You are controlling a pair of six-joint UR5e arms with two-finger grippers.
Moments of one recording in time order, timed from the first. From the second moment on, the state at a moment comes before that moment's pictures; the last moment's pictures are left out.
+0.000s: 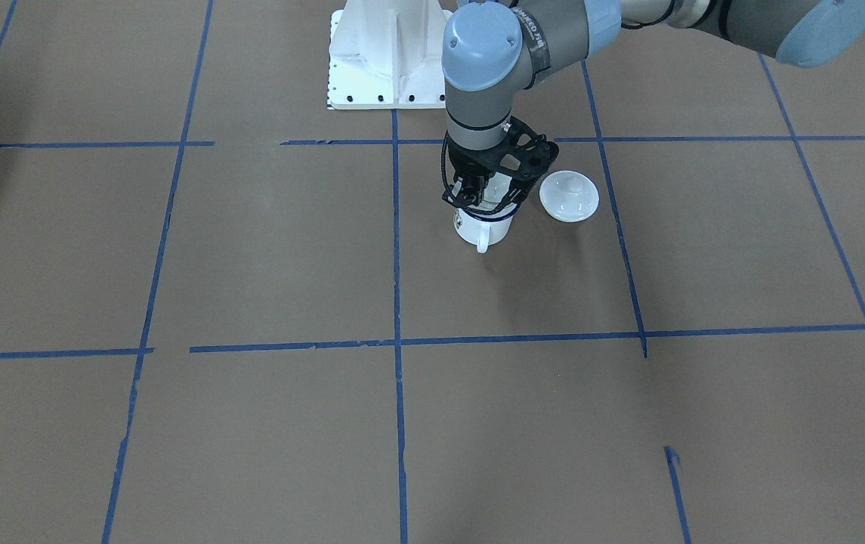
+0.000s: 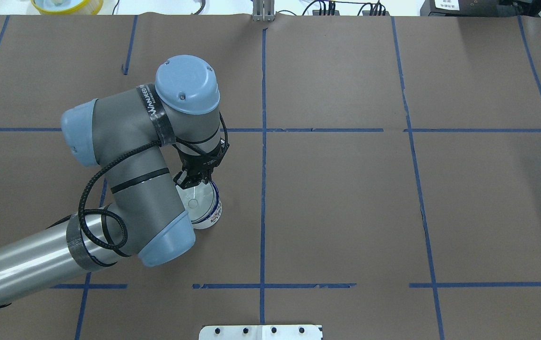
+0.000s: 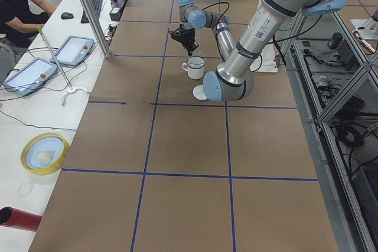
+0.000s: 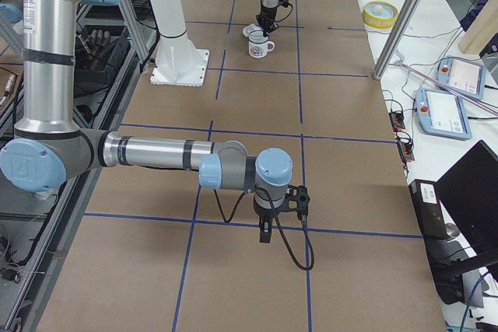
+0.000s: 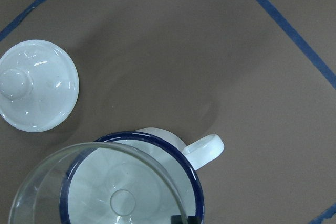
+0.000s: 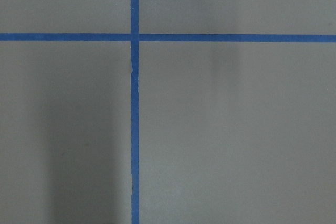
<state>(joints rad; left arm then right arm) -0.58 -2.34 -1.74 -1.23 -1.97 -1.96 1.57 -1.68 1.66 -1.57 2.29 0.01</state>
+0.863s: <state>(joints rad) -0.58 -2.36 -1.70 -1.26 -1.96 -1.93 1.57 -1.68 1.66 -1.57 2.29 0.01</state>
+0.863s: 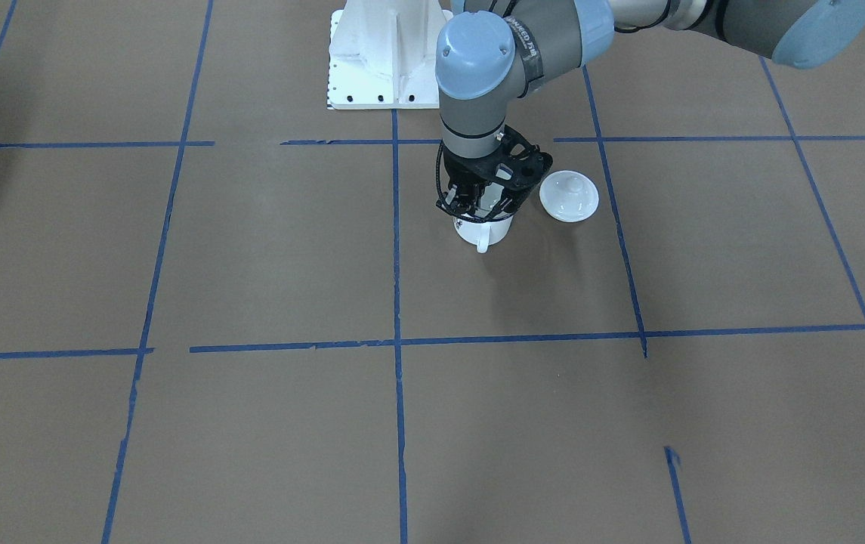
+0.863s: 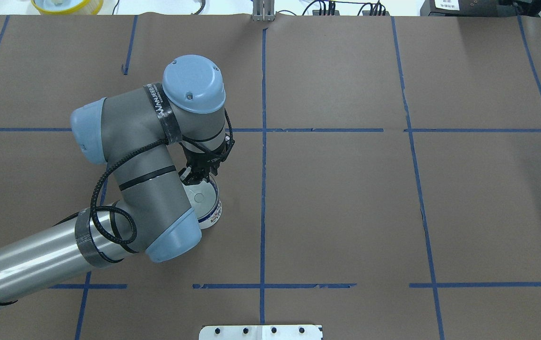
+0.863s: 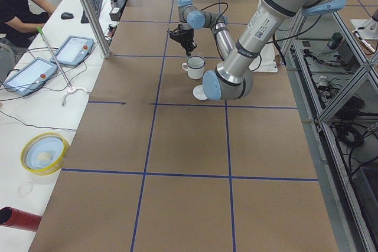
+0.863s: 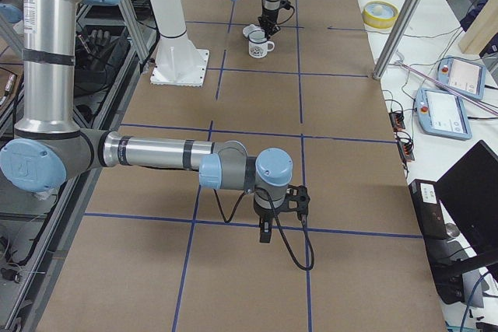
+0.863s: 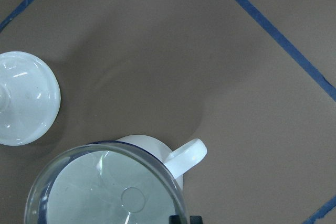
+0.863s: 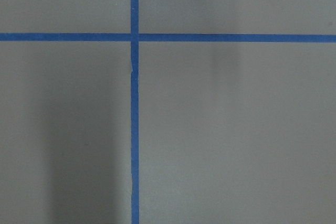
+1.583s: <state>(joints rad) -0.69 -2.15 -1.91 -1.26 -1.98 -1.56 1.57 -1.68 1.66 -1.57 2.29 0.01</state>
